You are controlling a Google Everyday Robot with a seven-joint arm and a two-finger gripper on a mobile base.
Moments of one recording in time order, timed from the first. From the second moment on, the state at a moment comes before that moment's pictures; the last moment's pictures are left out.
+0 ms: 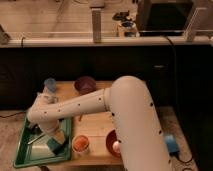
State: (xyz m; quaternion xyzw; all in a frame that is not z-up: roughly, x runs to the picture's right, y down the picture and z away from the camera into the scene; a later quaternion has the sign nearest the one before) arm -0.283 0.248 0.778 -0.31 -0.21 -0.45 0.81
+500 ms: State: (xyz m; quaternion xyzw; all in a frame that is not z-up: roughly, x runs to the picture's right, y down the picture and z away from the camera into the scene) arm -0.313 0.245 0.796 -0.29 -0.22 -0.46 0.81
